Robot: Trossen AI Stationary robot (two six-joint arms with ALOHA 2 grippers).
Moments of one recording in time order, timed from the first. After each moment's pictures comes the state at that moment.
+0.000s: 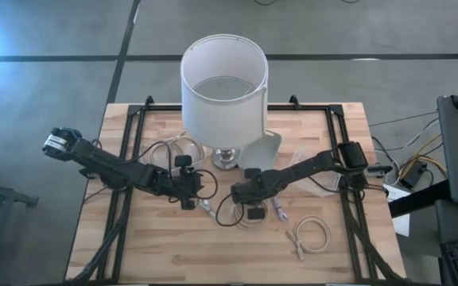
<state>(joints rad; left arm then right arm) -0.30 1.27 0.75 -0.33 -0.52 -0.10 0.19 2.01 1.34 -0.68 0.13 0.14</state>
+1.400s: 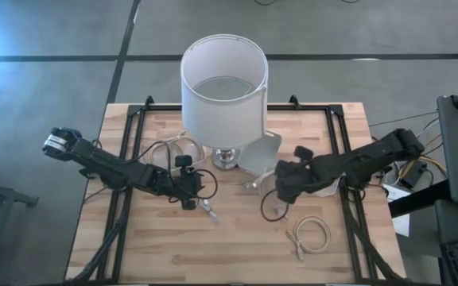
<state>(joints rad) -0.30 1.27 0.75 -0.31 -0.52 -0.10 0.30 1.44 1.19 -1.16 0.49 0.66</state>
